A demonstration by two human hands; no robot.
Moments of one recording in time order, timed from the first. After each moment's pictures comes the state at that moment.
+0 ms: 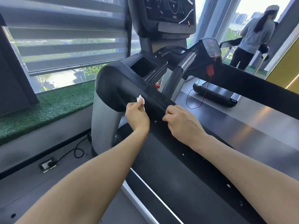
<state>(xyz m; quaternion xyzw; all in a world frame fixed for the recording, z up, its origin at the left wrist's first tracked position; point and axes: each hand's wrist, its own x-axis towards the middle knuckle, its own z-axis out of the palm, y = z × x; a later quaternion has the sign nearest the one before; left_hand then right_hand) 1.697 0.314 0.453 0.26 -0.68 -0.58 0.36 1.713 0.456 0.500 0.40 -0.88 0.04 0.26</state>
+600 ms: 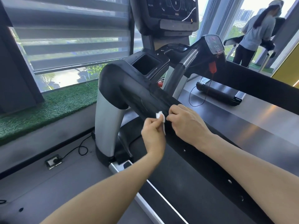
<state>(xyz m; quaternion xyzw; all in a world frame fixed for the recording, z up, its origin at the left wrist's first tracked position) 1.741 0.368 0.422 0.18 -0.67 -0.64 0.33 1.715 0.467 0.492 0.42 -0.86 0.03 0.28</state>
